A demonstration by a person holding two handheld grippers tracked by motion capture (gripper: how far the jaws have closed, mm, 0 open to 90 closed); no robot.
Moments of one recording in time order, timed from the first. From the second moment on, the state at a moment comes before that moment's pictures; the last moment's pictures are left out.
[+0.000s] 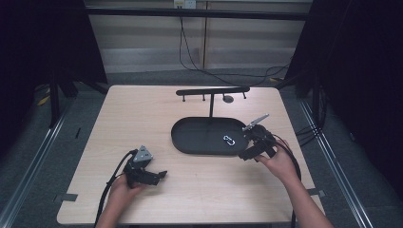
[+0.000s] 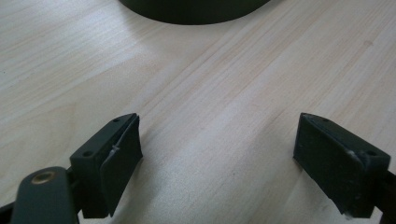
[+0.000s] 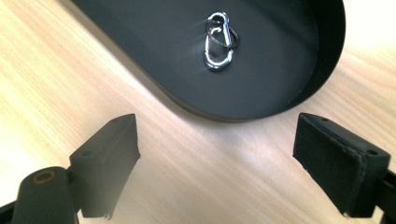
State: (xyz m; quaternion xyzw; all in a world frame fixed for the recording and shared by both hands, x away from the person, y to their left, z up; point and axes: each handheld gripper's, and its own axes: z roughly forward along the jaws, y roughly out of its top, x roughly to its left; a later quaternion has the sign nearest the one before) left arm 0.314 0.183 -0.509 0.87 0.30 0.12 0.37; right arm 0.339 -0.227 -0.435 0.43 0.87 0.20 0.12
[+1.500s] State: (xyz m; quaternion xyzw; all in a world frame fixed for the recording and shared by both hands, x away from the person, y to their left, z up) left arm 0.314 0.183 -0.509 0.87 0.30 0.12 0.37; right arm 0.295 -0.272 -0.463 0.46 0.86 0.22 0.11
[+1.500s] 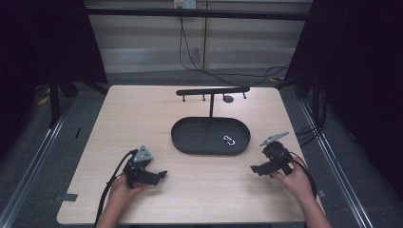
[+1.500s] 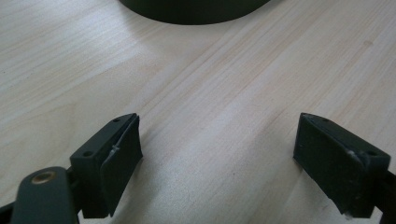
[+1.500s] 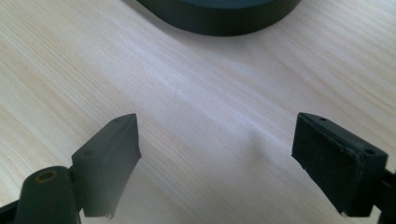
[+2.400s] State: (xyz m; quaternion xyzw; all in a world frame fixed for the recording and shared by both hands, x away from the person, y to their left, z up) left arm 0.314 0.183 -0.509 0.87 0.30 0.12 0.37; right arm 0.264 -0.299 -0.483 0.48 0.83 0.25 0.10
